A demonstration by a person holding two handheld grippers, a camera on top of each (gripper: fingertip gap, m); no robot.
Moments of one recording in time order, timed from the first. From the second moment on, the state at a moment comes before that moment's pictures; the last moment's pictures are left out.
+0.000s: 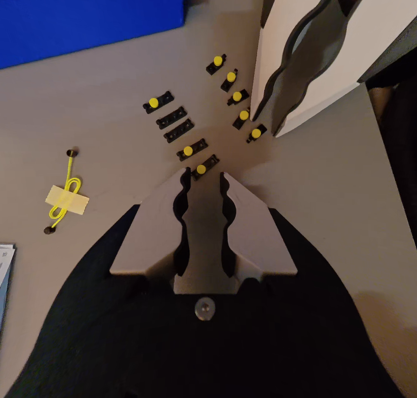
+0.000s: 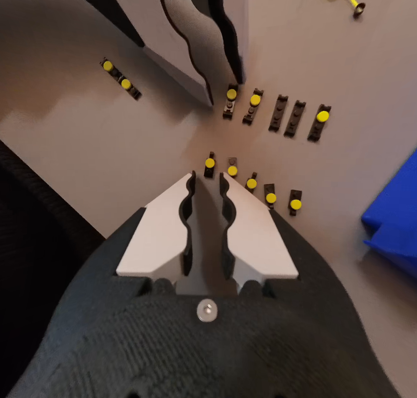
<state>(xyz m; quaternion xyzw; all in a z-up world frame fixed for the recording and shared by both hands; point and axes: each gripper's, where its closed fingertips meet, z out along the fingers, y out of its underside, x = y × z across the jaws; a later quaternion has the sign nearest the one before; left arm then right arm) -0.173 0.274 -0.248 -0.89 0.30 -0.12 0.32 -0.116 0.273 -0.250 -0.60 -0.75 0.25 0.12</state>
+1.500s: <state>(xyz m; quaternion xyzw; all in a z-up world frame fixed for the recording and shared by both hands) -0.198 0.200 -0.253 -0.92 0.18 -0.10 0.33 -0.182 0.221 -0.246 -0.37 -0.87 0.30 0.12</state>
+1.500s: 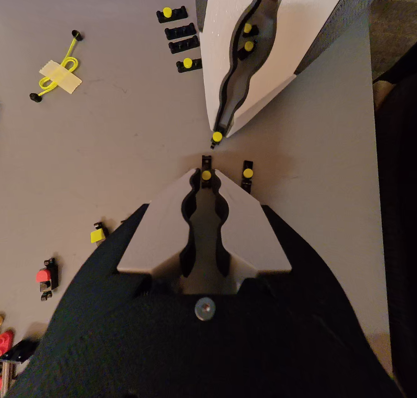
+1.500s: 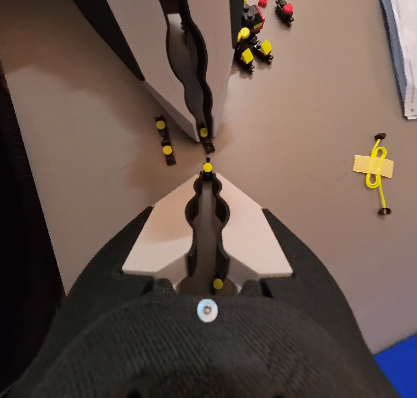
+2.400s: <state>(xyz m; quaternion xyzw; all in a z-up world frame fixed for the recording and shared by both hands) -0.143 0.132 -0.247 -0.91 0.20 -0.14 0.34 -0.126 0.164 -0.246 -0.27 -0.91 0.29 0.10</state>
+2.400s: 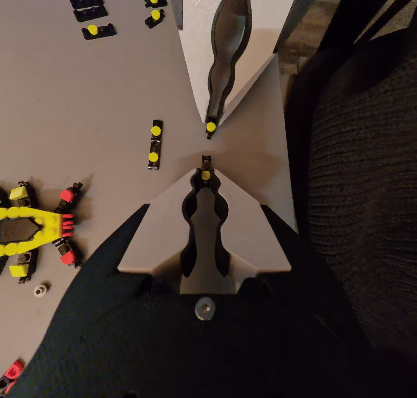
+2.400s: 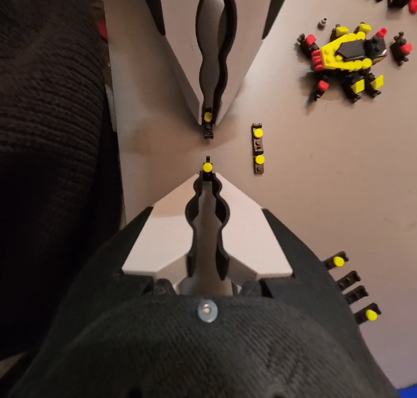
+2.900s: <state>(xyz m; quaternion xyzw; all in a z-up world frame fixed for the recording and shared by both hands) -0.137 0.140 -0.252 -0.90 0.22 -0.15 0.34 -0.131 0.157 -0.253 -0.24 -0.92 0.28 0.10</state>
